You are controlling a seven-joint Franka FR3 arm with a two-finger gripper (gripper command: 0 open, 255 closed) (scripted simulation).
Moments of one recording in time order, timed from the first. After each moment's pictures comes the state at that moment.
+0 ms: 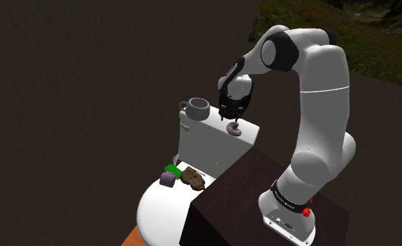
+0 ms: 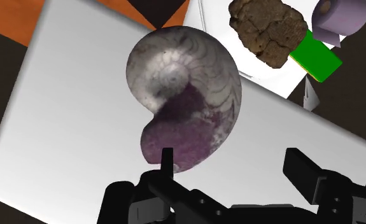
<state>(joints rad) -0.17 0.57 -0.40 -2.03 0.28 2.41 0.08</state>
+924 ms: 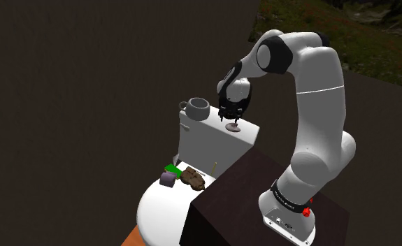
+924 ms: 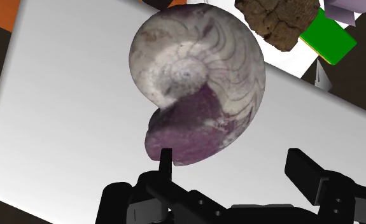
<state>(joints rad) -0.18 0.63 -0.39 -2.00 0.29 2.48 0.11</state>
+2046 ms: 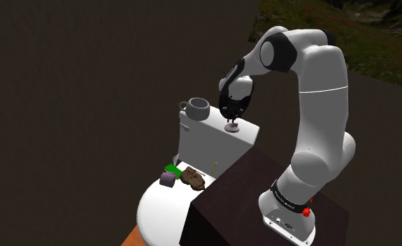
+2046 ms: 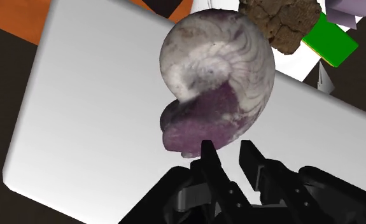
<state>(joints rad) -0.17 0.58 -0.42 -2.03 0.26 2.44 0.13</state>
